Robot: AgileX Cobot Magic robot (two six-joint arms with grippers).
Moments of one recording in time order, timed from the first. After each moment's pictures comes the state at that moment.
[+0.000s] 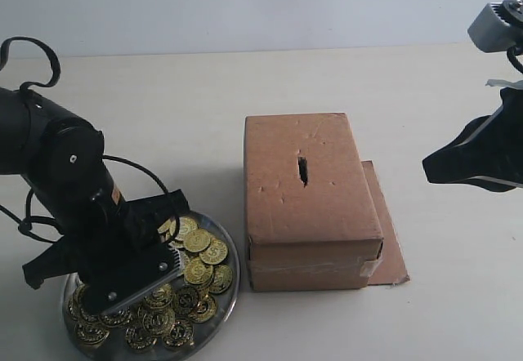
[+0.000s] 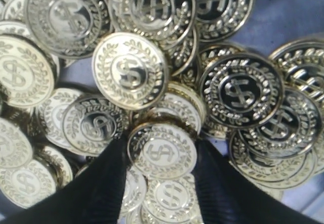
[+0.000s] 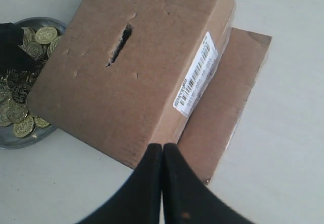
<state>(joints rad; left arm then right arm) -0.65 1.79 -0.83 0.00 0.59 2.01 0.24 1.09 -0.68 0.54 0.76 -0.47</state>
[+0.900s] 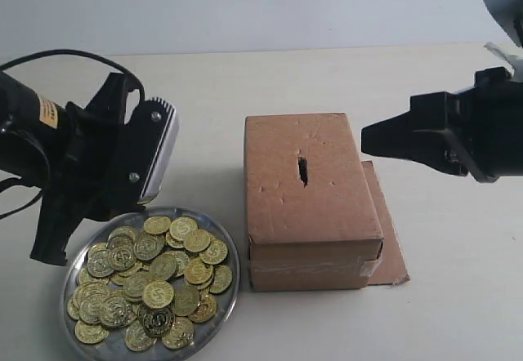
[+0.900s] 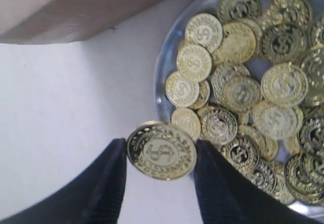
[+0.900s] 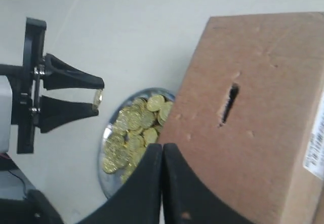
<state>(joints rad) -0.65 1.41 -0.82 -0.09 0.57 1.39 0.24 1.09 -0.57 1.26 0.71 -0.84</state>
